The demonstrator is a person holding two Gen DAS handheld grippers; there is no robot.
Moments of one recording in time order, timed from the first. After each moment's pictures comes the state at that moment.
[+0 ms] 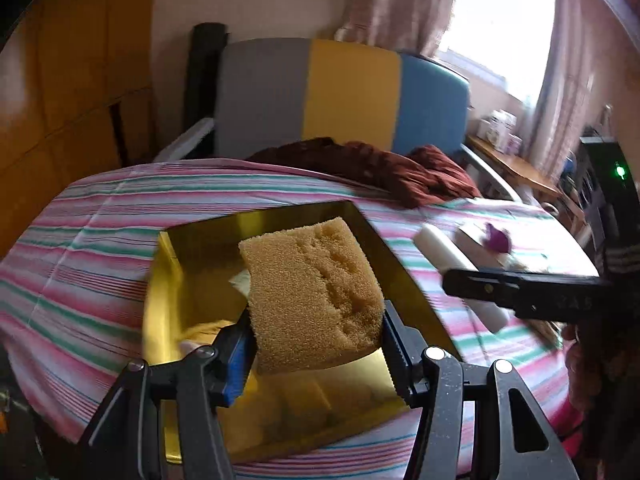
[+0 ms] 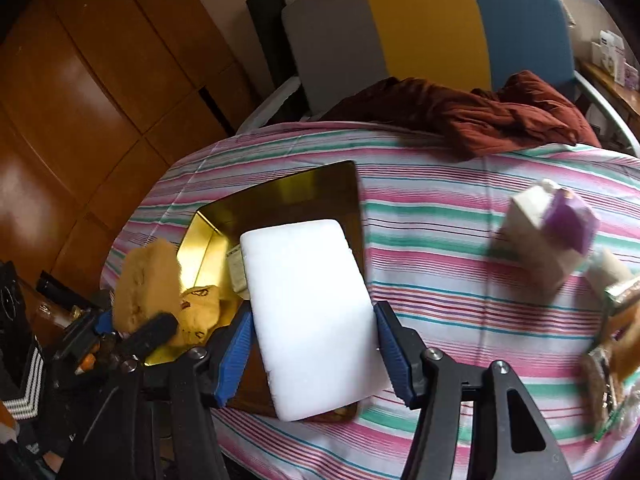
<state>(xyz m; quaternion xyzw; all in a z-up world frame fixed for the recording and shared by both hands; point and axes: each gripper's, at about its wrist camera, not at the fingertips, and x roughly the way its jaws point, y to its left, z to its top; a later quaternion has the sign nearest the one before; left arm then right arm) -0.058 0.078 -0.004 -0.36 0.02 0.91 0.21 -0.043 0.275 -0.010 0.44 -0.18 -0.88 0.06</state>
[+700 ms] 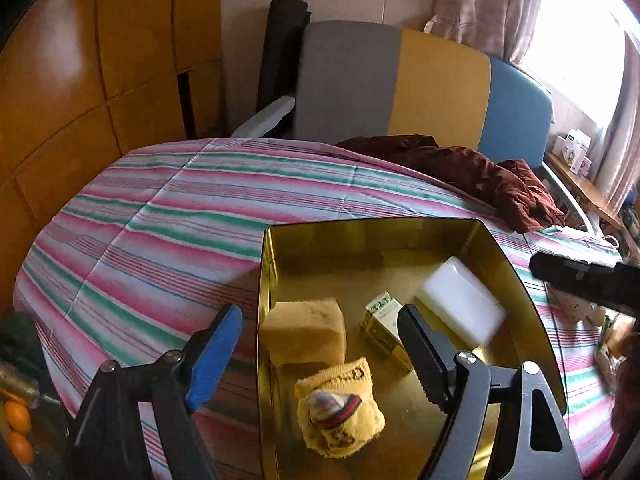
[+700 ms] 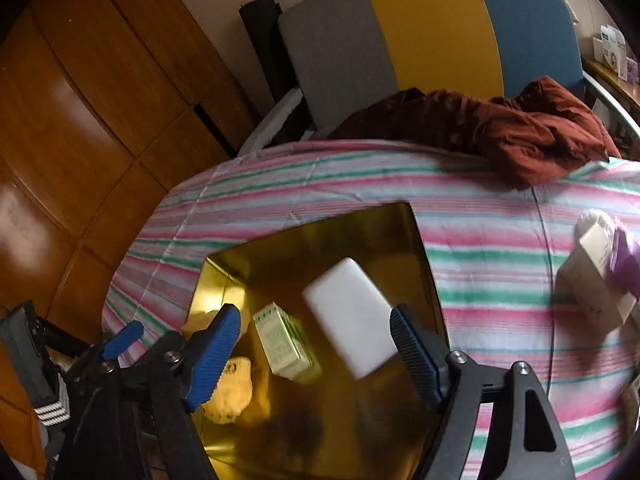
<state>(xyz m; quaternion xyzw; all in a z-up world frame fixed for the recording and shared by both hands) -0.132 0.016 -0.028 -0.39 0.01 0.91 0.10 -0.113 0.238 -0.011 0.43 -0.20 -0.88 0.04</state>
